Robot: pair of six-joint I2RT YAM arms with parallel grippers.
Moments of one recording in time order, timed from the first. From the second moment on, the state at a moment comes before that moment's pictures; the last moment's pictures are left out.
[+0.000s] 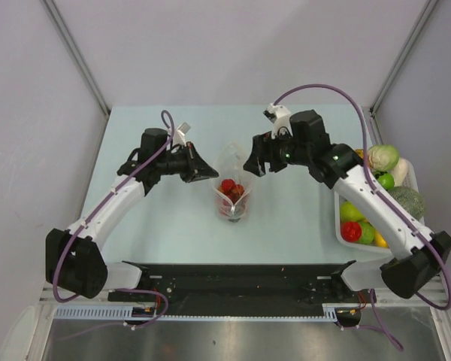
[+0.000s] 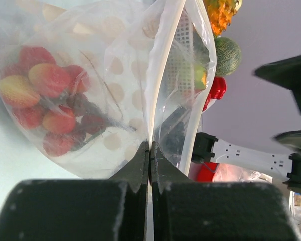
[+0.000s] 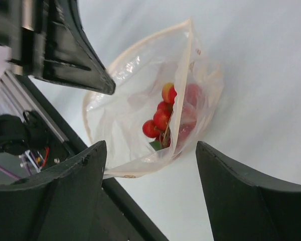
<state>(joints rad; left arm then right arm) -0.32 1.32 1.04 -0.31 0.73 -0.76 0.59 1.31 1.43 -0.60 -0.29 0.24</state>
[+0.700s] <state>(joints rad) -0.36 1.17 1.24 -0.69 0.59 -0.49 0.55 1.52 1.53 -0.81 -0.58 0.05</state>
